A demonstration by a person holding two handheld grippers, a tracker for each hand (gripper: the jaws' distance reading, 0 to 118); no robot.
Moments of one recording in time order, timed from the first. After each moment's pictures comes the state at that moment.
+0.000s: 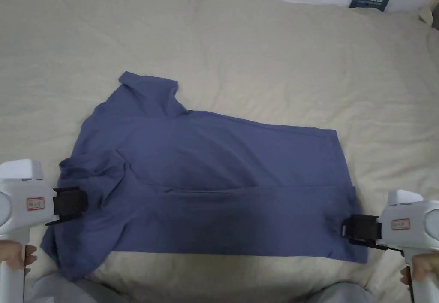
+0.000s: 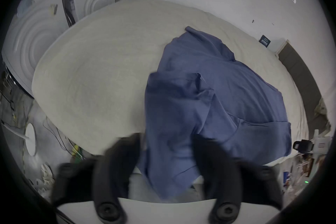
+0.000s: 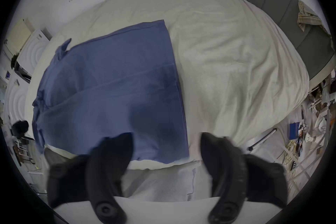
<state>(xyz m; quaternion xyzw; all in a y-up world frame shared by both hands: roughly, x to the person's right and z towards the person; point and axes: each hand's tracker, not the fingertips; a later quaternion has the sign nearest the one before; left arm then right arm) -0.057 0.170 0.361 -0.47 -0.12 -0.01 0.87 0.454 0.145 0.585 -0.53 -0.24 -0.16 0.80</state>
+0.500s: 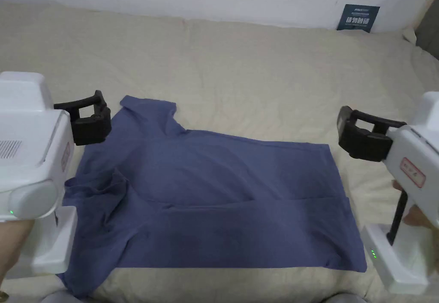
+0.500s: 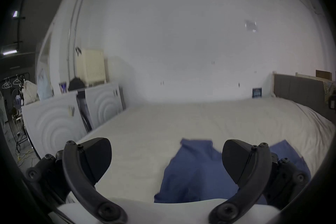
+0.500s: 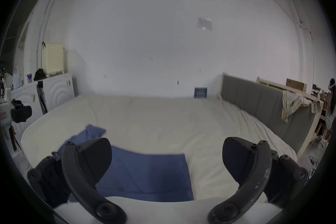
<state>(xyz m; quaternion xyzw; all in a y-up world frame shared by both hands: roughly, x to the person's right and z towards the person) 0.001 0.289 0.392 -0.04 -0.11 -0.06 0.99 0.373 0.304 0.578 -0.11 -0.24 0.00 0.97</state>
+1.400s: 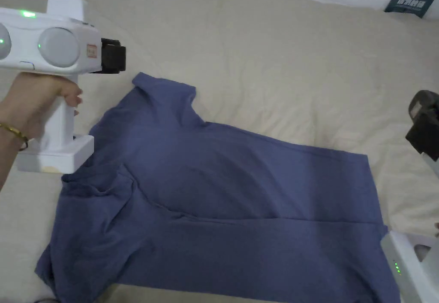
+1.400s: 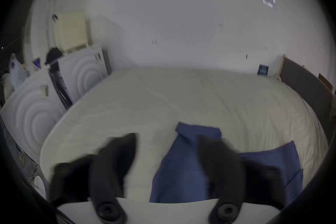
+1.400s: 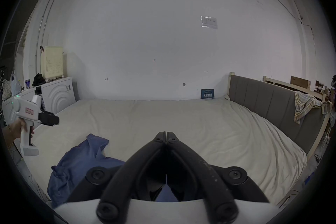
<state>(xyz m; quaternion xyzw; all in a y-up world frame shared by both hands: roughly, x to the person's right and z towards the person) 0.040 0.259 0.145 -0.32 -0.15 -0.06 0.93 0.397 0.301 0.488 -0.13 -0.23 -0.02 0.96</state>
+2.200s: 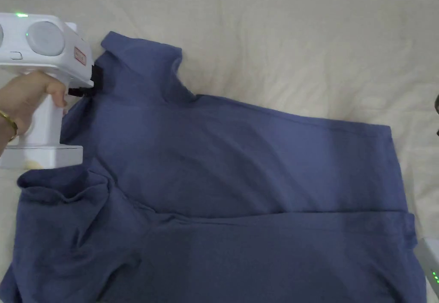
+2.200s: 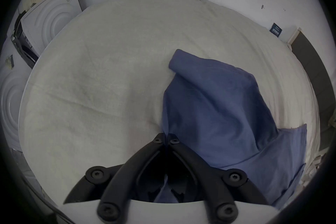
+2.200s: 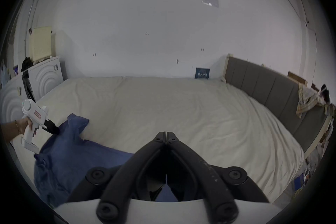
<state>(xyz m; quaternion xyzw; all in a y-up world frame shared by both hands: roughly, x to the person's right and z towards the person) 0.080 0.131 0.068 -0.51 -0.16 -0.08 0.84 0.436 0.258 0.441 -0.25 -0.25 -0.05 0.94</state>
